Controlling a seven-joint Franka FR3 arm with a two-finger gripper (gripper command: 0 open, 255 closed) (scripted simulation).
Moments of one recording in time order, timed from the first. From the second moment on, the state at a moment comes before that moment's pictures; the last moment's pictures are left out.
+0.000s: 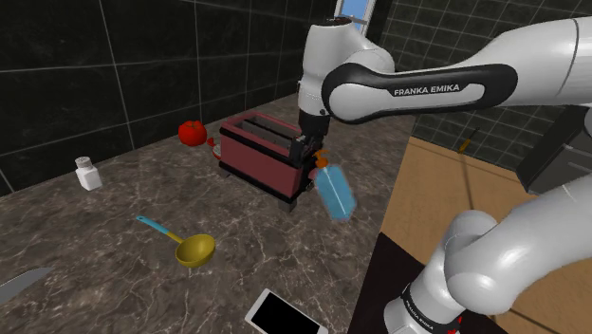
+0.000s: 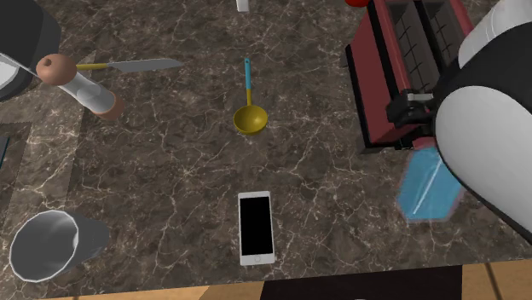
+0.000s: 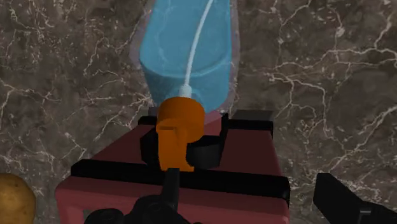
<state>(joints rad) 0.29 -0.40 0.08 -2.28 -0.20 1.92 0.14</state>
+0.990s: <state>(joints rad) 0.49 0.08 0.11 -2.01 0.13 2.01 0.25</state>
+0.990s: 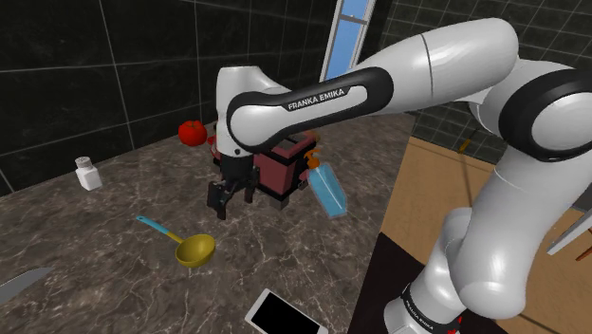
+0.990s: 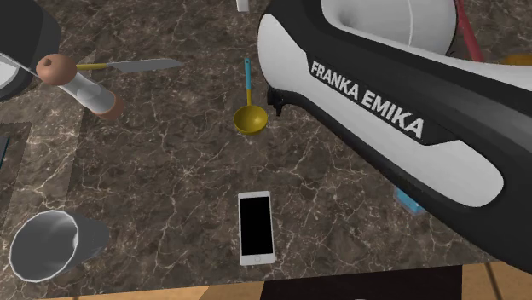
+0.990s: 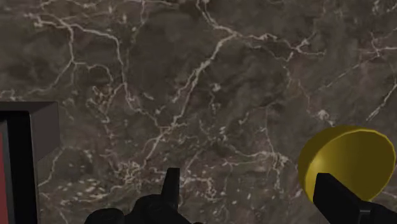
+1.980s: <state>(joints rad) 0.57 0.44 0.17 -1.68 0.13 2.09 0.30</state>
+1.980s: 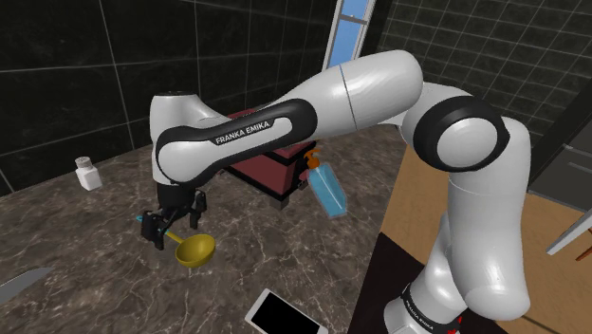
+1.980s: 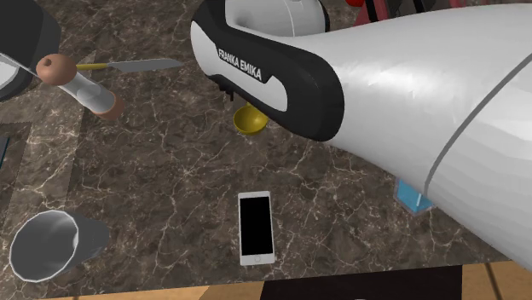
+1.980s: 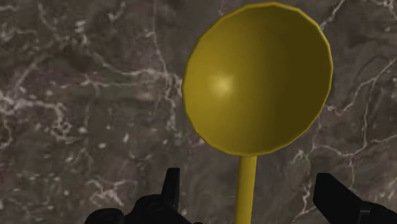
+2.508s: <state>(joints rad) 0.58 0.46 0.17 -1.70 0.13 2.13 0.30</state>
